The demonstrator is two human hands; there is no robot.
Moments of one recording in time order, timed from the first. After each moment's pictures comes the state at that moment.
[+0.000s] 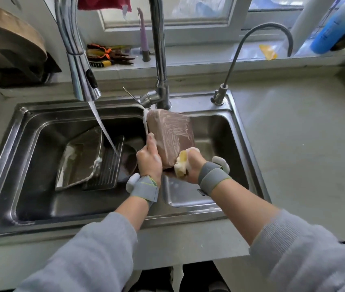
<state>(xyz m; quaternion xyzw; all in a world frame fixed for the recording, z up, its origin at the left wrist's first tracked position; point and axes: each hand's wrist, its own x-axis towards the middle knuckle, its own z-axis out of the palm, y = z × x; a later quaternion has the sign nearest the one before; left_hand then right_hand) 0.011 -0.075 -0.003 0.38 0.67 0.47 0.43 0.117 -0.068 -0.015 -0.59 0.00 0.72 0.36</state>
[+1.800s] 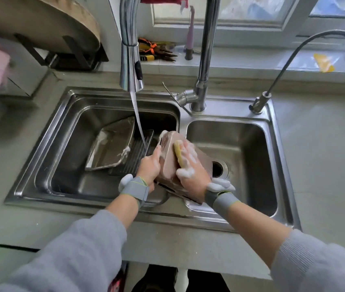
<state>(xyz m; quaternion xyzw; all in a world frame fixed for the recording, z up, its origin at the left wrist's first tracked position) -0.055 -0.094 -0.014 0.28 0.72 0.33 0.54 0.083 -0.091 -0.048 -0.53 -0.75 0.37 0.13</state>
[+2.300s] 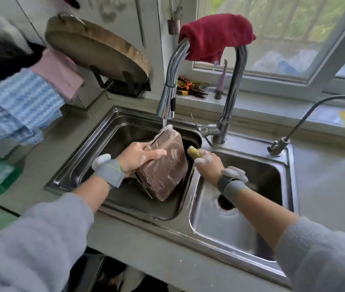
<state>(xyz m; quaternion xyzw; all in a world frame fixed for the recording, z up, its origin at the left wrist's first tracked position) -0.132 -0.087 0.083 0.42 0.64 0.36 0.54 0.077 -0.026 0.036 -0.58 -0.71 0.38 0.13</state>
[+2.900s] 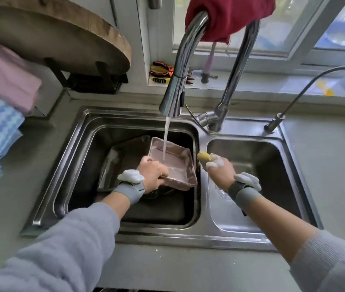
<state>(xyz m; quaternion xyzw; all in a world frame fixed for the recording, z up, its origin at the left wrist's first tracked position) -0.181 -0.034 -0.037 0.85 0.50 -0.05 0.13 0.041 -0.041 0.004 -0.70 -0.59 0.38 0.14</state>
